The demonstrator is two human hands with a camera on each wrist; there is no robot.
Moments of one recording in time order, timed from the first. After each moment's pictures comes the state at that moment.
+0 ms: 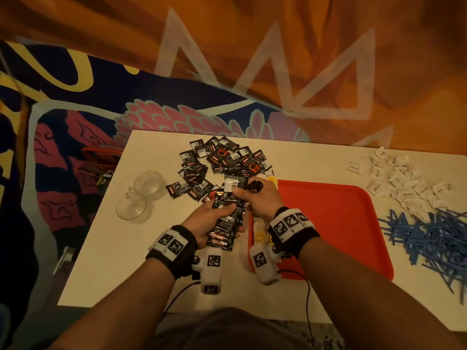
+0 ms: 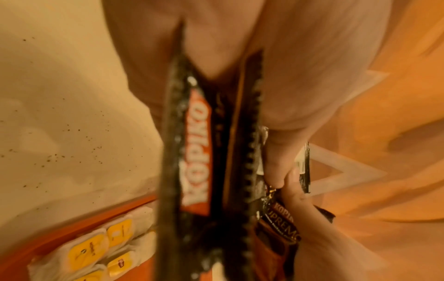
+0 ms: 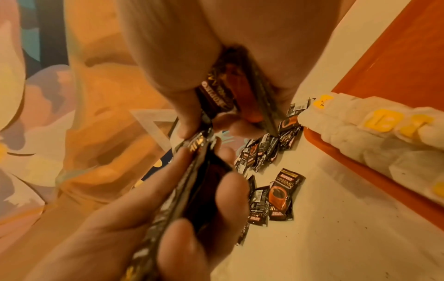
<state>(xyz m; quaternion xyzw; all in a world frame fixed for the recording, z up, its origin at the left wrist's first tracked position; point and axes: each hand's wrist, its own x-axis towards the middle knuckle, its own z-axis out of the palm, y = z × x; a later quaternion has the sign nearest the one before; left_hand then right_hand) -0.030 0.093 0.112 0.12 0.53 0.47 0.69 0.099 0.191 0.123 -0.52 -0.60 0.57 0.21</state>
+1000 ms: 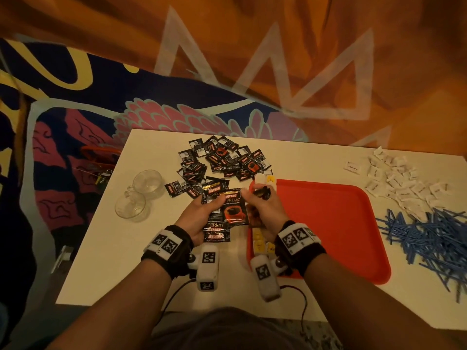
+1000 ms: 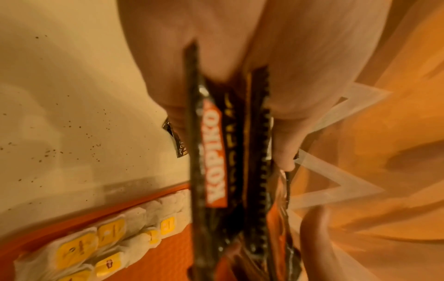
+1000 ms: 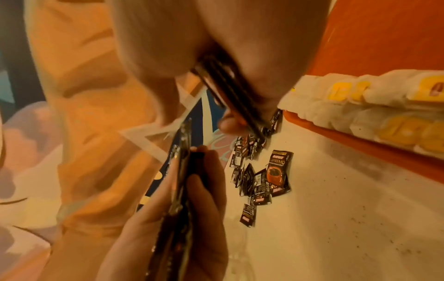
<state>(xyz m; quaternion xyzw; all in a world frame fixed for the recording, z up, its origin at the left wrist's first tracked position) -0.039 0.091 0.108 0.07 0.55 0.54 0.63 0.118 0.166 0.127 -0.52 -0.42 0.71 0.23</state>
